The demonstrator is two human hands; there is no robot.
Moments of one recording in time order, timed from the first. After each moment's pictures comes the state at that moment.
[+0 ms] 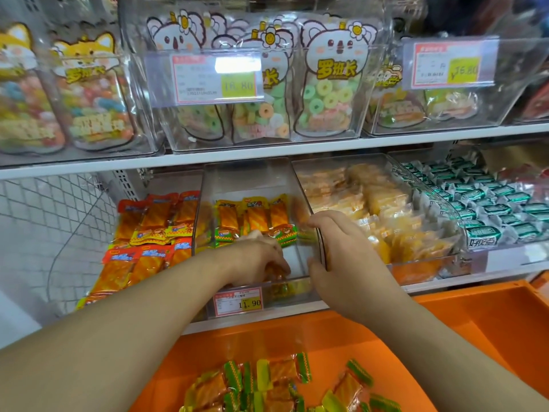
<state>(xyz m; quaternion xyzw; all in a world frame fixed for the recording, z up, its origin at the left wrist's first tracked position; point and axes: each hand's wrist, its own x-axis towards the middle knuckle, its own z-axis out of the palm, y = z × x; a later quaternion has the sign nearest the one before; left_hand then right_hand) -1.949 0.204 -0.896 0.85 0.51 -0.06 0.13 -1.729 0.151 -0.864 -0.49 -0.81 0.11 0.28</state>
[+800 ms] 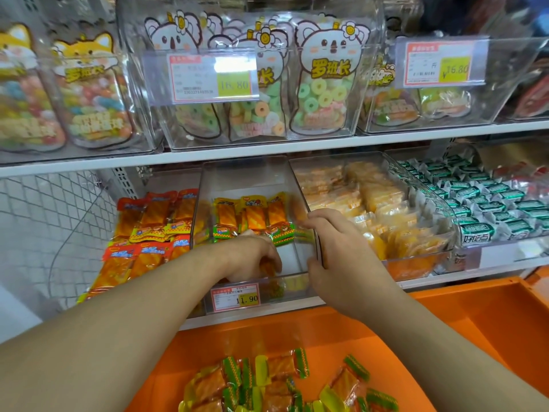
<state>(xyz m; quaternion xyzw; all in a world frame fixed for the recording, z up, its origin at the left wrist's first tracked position) -1.952 0.203 -0.893 0.84 0.51 -0.07 0.17 -1.725 0.149 -0.865 -0.49 -0.82 0.10 0.27</state>
